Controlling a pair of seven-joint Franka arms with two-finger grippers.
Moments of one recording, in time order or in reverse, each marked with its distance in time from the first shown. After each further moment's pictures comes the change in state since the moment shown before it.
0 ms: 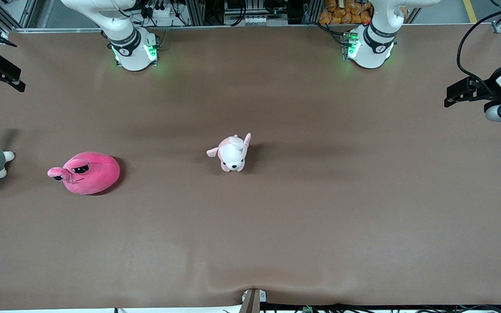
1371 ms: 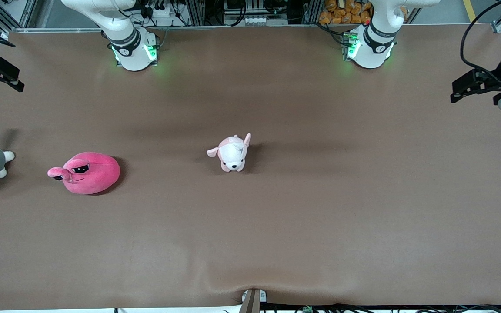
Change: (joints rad) left arm -0.009 -0.028 -0.026 0.022 0.028 0.008 -0.096; right arm -0.002 0.004 -0.004 0.005 0.000 -0.004 0.000
